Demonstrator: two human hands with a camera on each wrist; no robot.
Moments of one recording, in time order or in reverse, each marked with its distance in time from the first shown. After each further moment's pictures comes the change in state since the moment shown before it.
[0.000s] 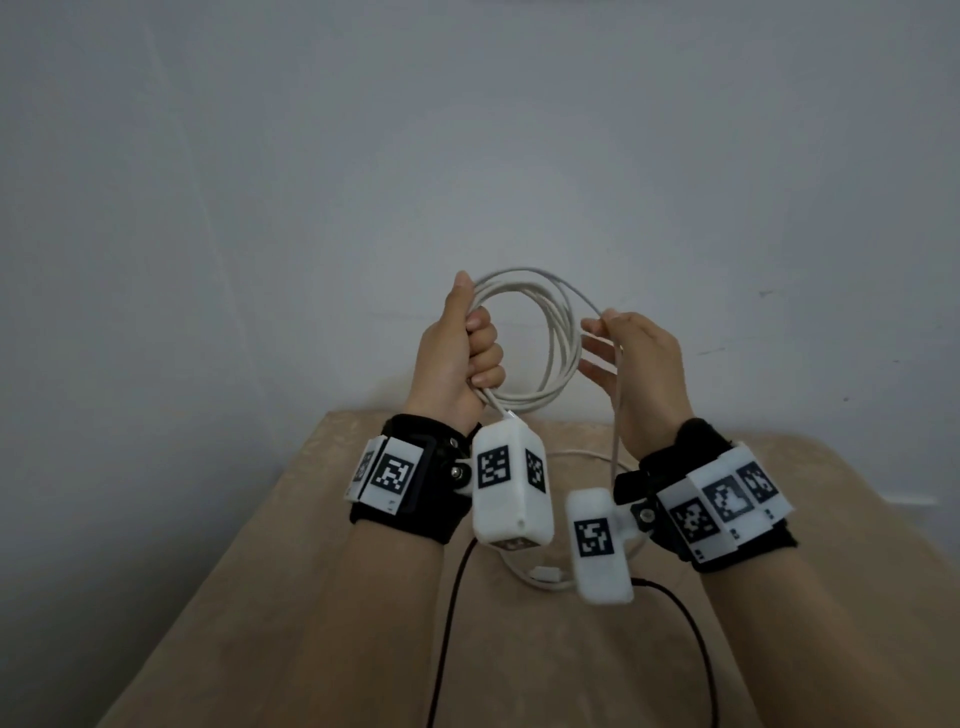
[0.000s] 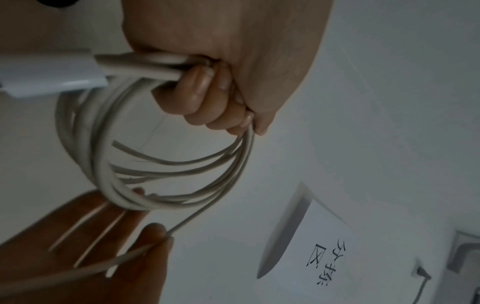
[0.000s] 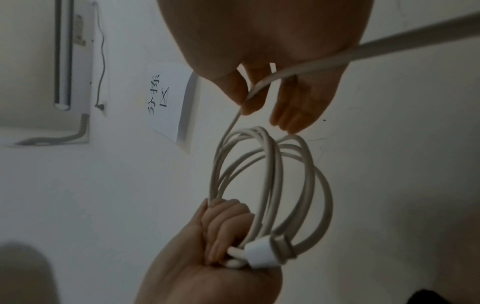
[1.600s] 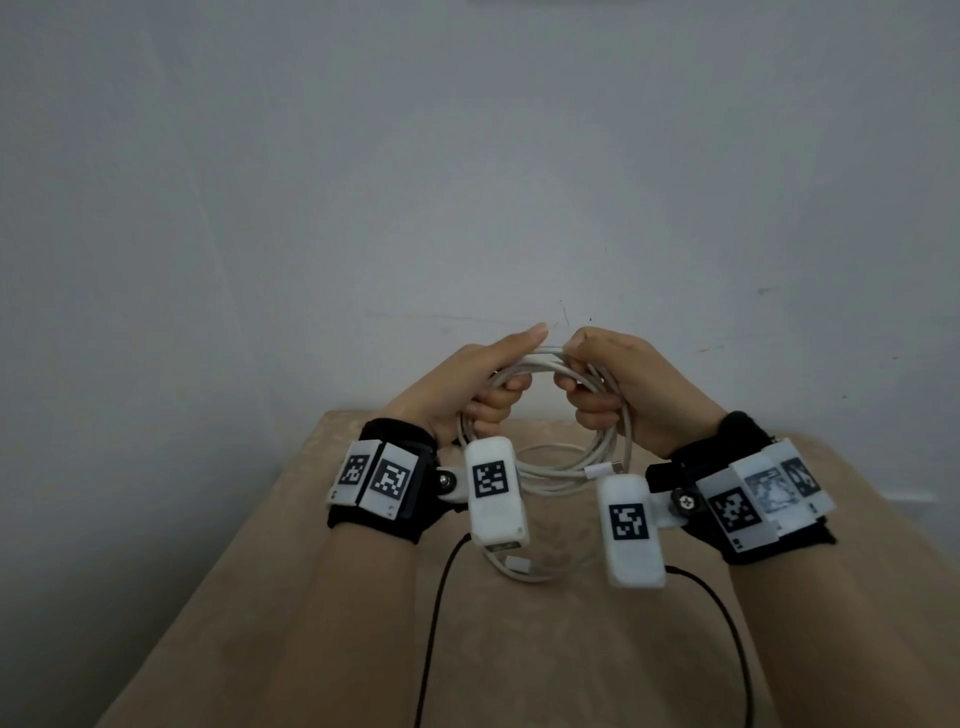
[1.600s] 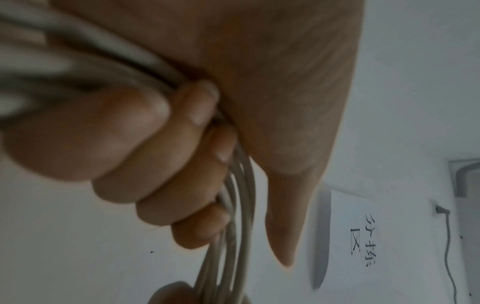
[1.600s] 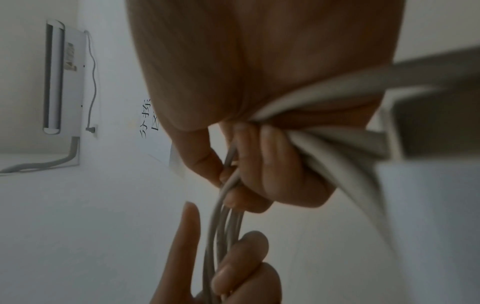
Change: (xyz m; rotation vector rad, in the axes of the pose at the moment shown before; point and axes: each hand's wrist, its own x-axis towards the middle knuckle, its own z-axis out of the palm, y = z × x) left_hand -0.011 0.001 -0.014 0.673 -0.394 -0.231; right_hand -0.003 -0.010 -0.018 -0.144 -0.547 0.176
